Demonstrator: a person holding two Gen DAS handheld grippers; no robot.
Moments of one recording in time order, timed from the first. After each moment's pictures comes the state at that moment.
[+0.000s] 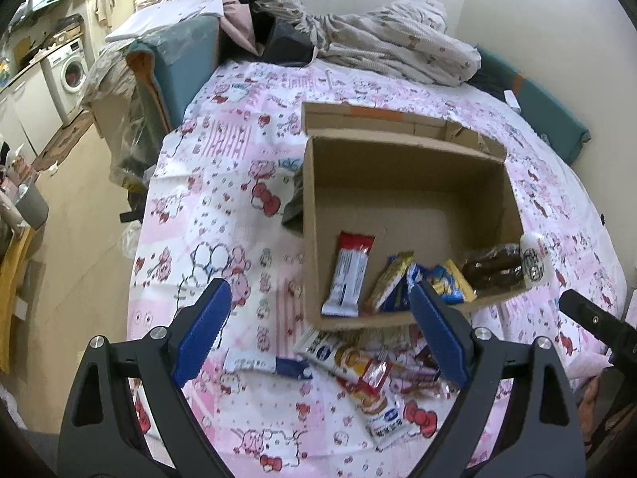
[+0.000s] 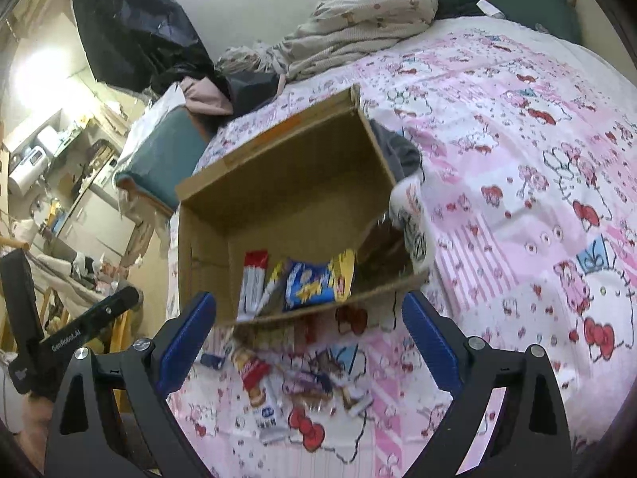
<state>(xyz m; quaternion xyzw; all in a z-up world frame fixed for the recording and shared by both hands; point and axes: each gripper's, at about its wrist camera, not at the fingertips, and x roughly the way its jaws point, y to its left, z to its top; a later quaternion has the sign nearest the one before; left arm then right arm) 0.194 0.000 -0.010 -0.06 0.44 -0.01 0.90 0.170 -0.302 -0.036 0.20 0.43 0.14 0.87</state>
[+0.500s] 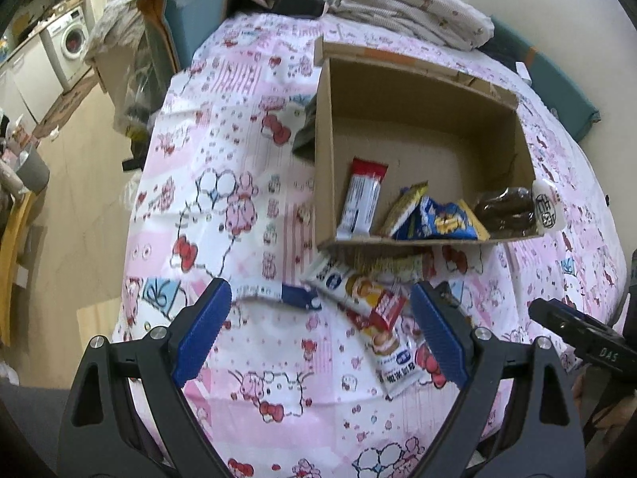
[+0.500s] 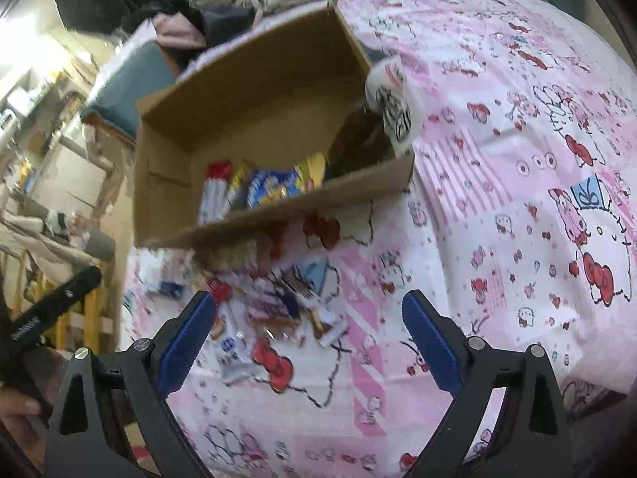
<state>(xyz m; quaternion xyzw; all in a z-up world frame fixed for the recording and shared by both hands) 0.164 0.005 -0.046 -0.07 0.51 0.00 0.86 0.156 -0.287 -0.089 0.15 0.54 0.12 0.82</state>
